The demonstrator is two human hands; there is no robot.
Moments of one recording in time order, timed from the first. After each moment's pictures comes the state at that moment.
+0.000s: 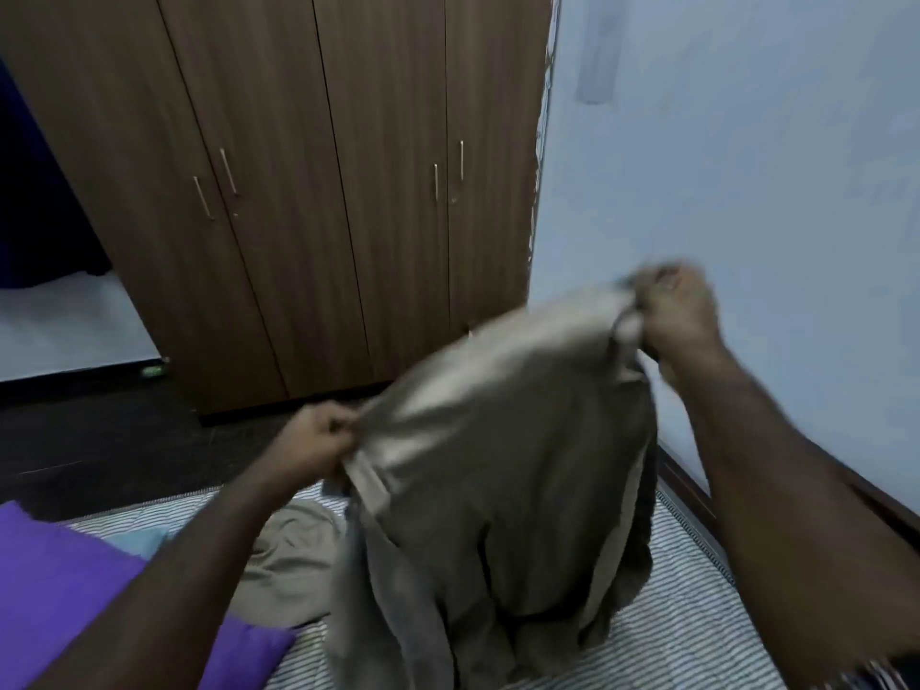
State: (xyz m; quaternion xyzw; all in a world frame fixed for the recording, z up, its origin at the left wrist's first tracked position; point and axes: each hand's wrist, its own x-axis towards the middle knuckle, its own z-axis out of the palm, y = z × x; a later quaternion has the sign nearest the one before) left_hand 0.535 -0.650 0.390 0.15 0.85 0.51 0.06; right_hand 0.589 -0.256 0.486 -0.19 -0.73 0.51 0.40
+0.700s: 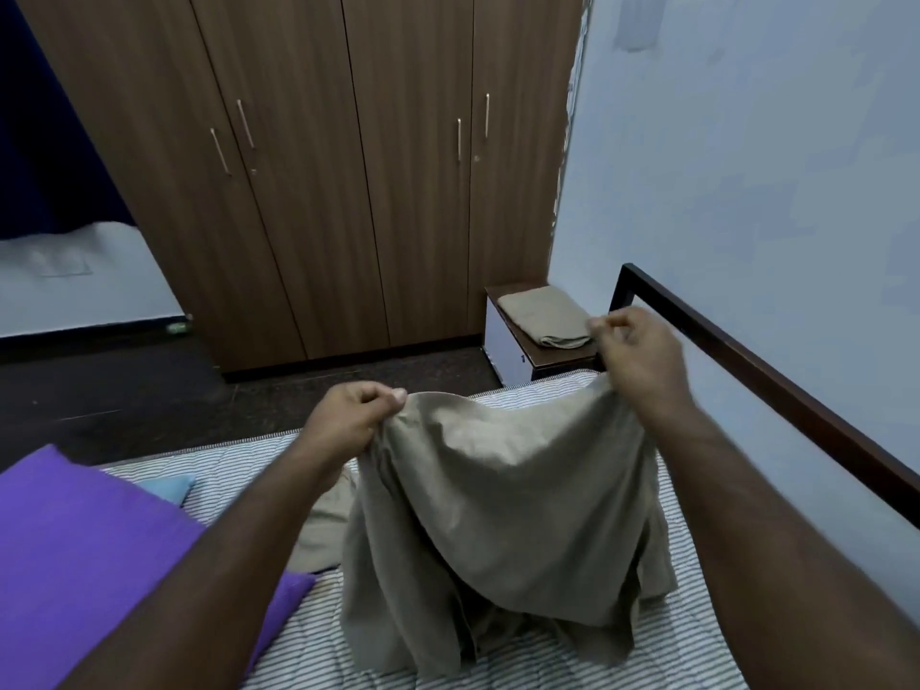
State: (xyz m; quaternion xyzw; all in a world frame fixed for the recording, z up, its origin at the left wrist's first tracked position) left_hand 0.556 -0.631 0.368 0.04 0.78 0.62 0.11; right_hand 0.606 -0.313 0.419 -0.19 -0.85 0.41 0.27
